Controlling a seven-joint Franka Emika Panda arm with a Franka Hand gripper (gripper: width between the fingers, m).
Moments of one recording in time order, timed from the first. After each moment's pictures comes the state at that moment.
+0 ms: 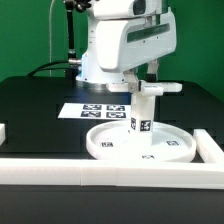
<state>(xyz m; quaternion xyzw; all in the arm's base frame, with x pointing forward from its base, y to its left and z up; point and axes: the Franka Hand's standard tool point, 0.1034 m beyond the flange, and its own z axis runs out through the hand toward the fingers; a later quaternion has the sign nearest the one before) 0.534 0.035 0.109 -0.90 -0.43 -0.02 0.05</state>
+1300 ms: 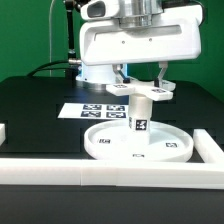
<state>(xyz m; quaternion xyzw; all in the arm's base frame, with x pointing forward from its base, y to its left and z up) 0.532 0.033 0.107 -0.98 0.18 -0.01 0.07</state>
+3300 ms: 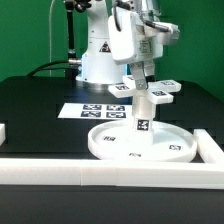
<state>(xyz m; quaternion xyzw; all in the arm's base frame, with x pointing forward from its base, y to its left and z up) 0.533 0.041 0.109 -0.50 0.85 0.04 0.14</state>
